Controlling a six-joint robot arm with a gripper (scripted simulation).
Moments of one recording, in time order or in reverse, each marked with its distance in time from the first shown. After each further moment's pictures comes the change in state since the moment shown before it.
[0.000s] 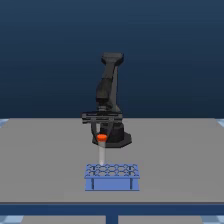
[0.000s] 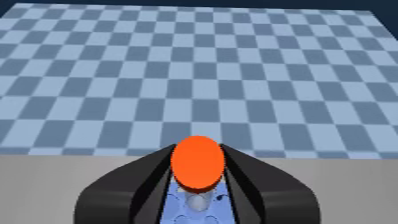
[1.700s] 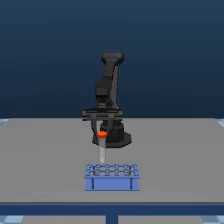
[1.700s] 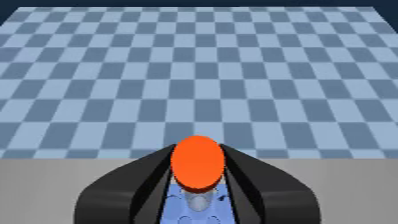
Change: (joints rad) arm 0.000 -0.017 -0.028 -0.170 -0.040 0.192
